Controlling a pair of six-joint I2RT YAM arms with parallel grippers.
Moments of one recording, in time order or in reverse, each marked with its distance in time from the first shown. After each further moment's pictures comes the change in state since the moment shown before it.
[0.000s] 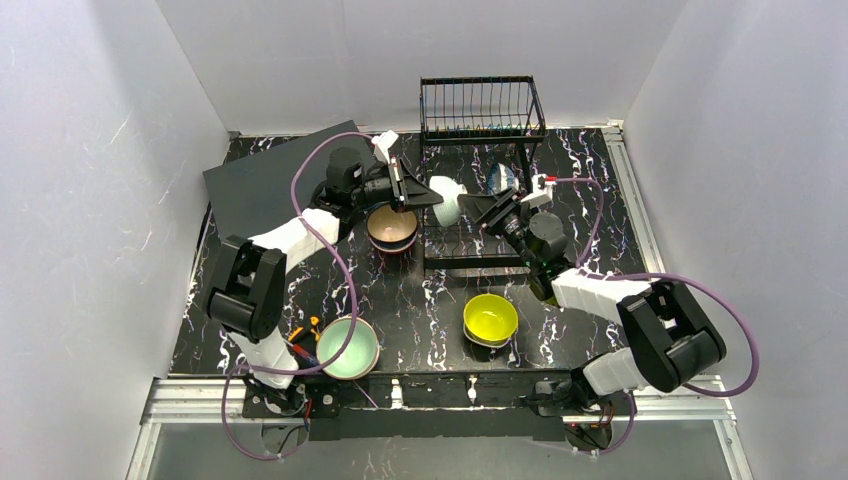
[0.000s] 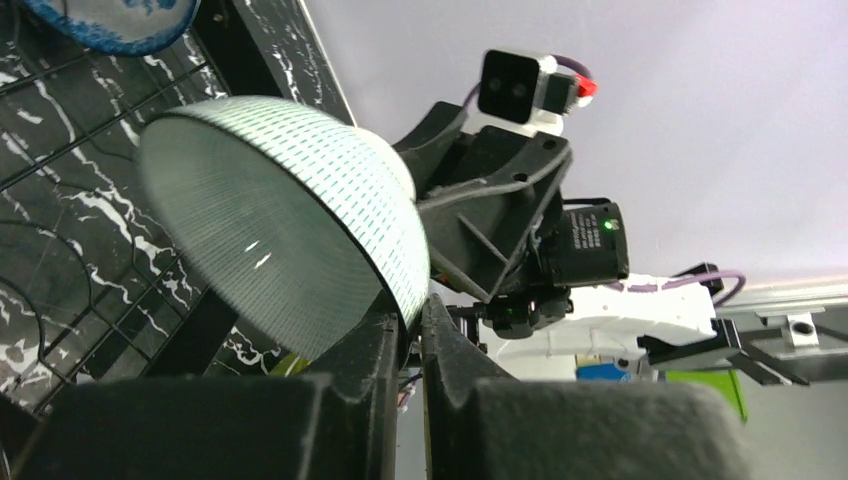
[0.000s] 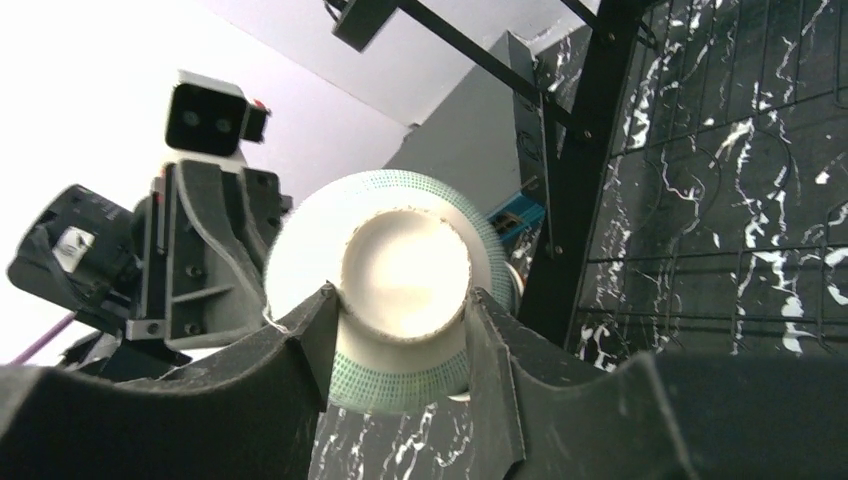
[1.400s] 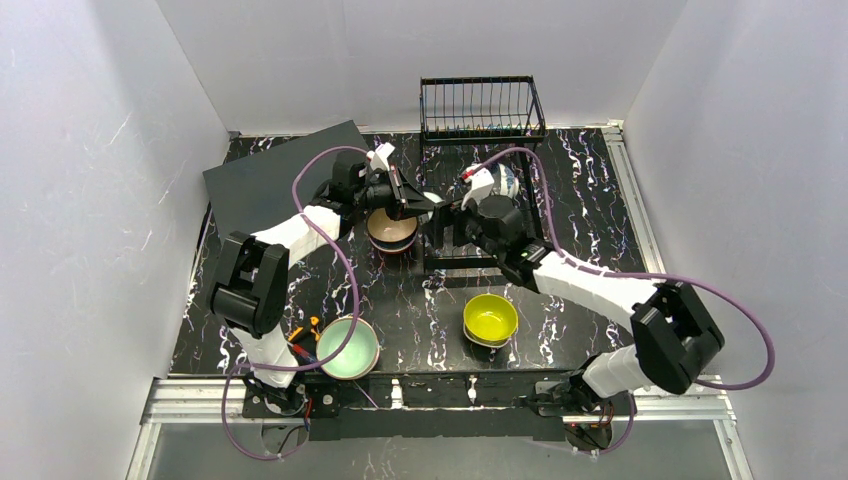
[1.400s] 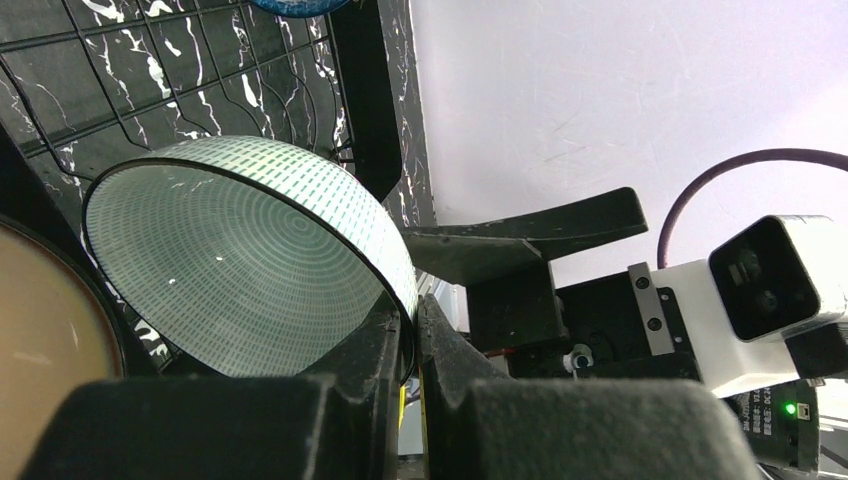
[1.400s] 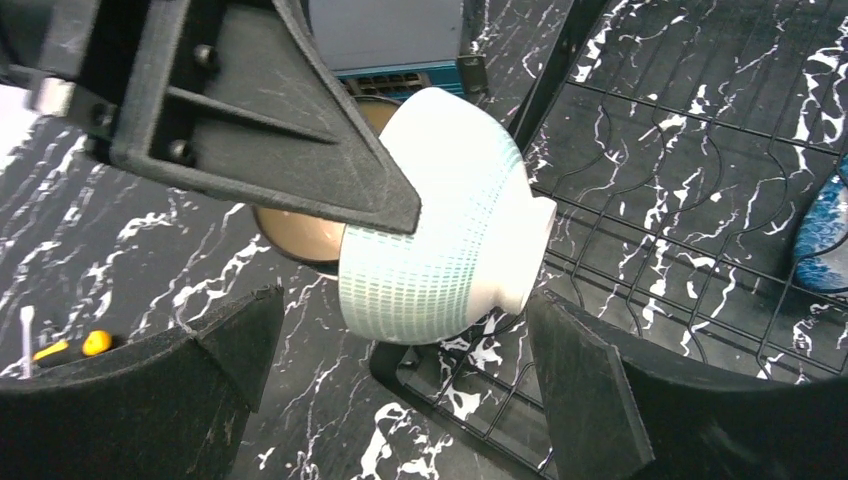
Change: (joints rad) left arm 0.016 0.038 0.025 -0.221 -0.090 0.018; right arm 0.214 -0.018 0.292 -0.656 0.091 -0.652
